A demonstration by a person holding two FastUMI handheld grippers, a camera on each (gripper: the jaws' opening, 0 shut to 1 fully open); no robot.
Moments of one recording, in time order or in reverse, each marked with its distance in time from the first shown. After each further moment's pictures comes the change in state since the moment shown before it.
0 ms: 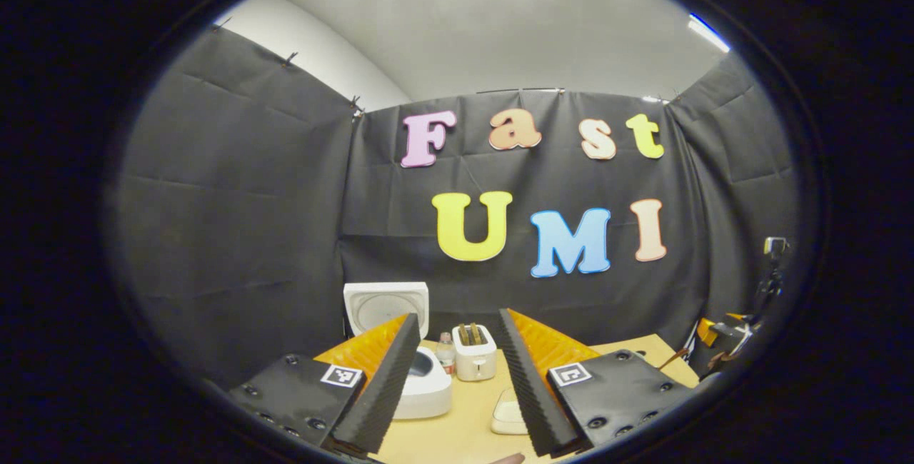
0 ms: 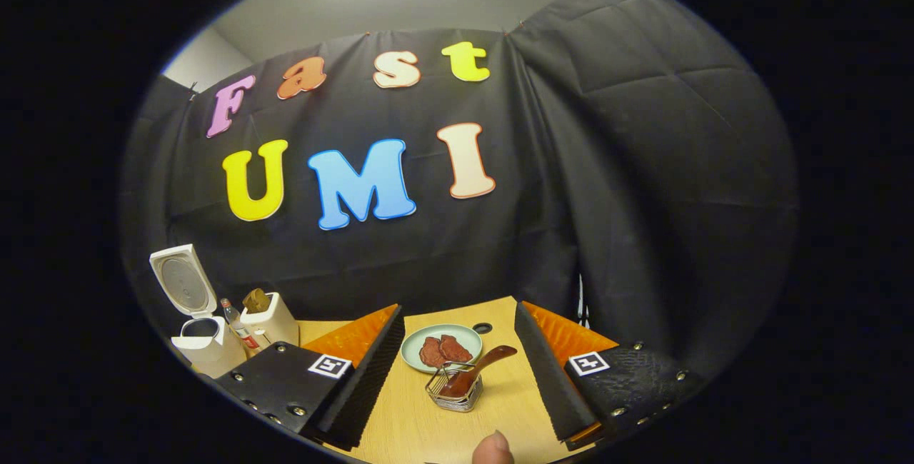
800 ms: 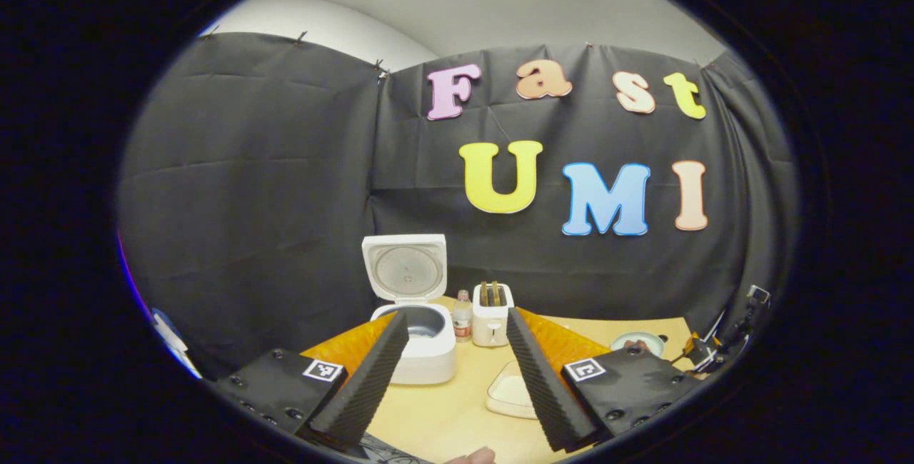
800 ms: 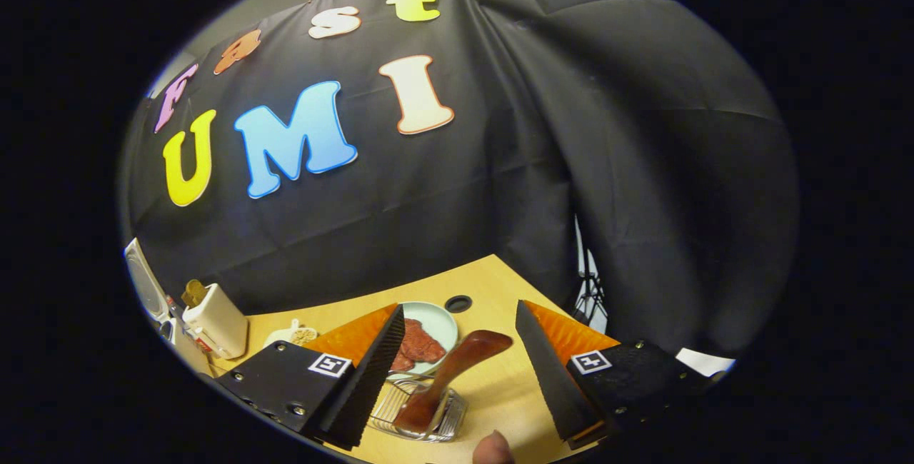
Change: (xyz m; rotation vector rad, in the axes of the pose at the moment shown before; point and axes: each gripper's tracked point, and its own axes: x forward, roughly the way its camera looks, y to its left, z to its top) left arm 0.021 -0.053 -0.047 0.015 0.198 0.199; right arm 0.153 -0.060 -0.107 0.108 0.110 -0.105
